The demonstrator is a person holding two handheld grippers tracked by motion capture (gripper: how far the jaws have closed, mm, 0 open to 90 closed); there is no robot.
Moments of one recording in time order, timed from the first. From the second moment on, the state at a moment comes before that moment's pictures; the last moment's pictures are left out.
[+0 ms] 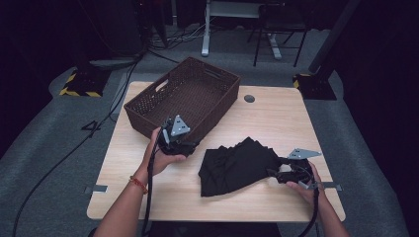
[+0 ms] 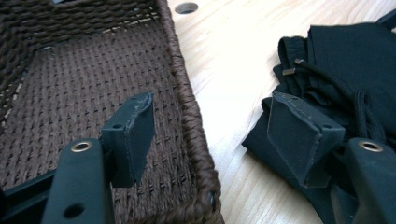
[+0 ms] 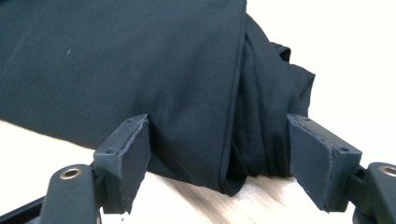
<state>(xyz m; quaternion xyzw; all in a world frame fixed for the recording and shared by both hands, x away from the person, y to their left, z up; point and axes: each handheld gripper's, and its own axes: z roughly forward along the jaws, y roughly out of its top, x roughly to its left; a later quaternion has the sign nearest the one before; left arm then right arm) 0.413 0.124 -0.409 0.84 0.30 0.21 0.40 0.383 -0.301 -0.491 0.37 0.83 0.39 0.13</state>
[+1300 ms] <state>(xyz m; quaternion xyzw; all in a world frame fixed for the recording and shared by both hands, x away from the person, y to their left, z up) 0.409 0.101 -0.426 0.87 0.23 0.18 0.40 0.376 -0.295 -0.466 0.35 0.82 0.42 0.17</state>
